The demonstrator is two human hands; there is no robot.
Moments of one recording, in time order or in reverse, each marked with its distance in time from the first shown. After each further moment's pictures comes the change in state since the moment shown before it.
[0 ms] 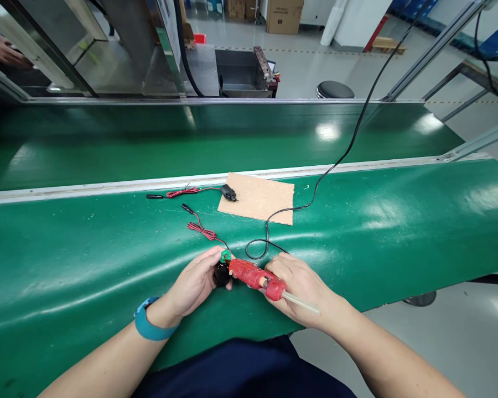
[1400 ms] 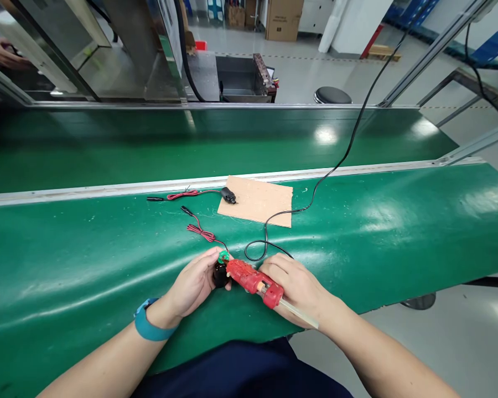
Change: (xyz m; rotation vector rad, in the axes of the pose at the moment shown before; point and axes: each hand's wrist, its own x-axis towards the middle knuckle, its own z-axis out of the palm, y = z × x) left_hand 0.001 0.001 0.001 -0.019 0.011 0.027; right_hand 0.004 0.001 -0.001 0.067 0.049 -0.082
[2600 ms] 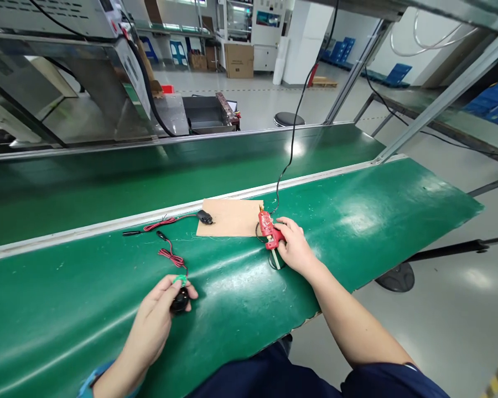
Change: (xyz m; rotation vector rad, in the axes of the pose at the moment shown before) left_hand -0.030 0.020 -0.016 0.508 0.303 0.155; right_hand -0.026 0.109 -0.019 -0.302 0.406 0.440
